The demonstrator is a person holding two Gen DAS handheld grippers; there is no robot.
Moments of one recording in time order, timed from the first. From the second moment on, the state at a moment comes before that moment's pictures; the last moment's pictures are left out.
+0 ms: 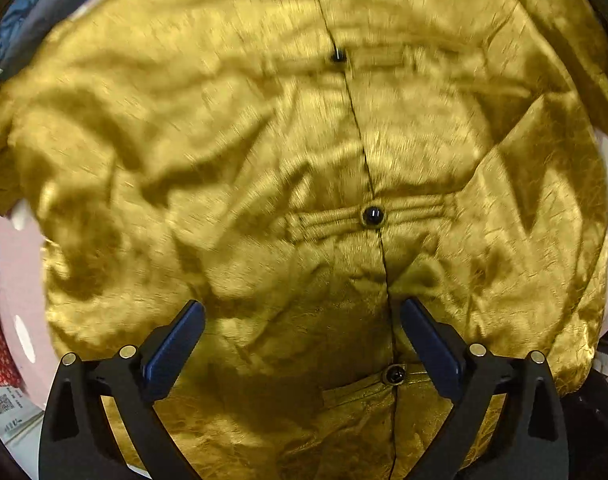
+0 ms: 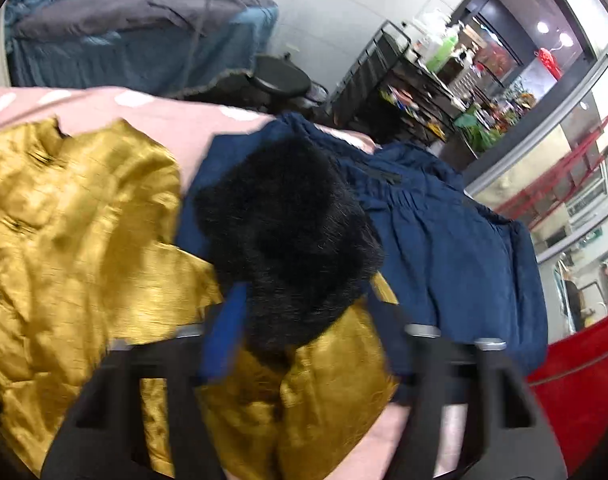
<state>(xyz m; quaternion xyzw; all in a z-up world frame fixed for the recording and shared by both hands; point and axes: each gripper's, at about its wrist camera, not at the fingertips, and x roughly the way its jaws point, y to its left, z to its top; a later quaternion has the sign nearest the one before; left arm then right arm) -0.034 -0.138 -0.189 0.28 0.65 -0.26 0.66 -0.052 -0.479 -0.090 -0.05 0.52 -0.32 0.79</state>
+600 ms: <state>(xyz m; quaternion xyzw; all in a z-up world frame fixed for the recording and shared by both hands) -0.026 -0.152 -0.117 0.22 0.61 -0.26 0.72 -0.277 -0.635 0.022 0.29 0.31 -0.48 0.77</state>
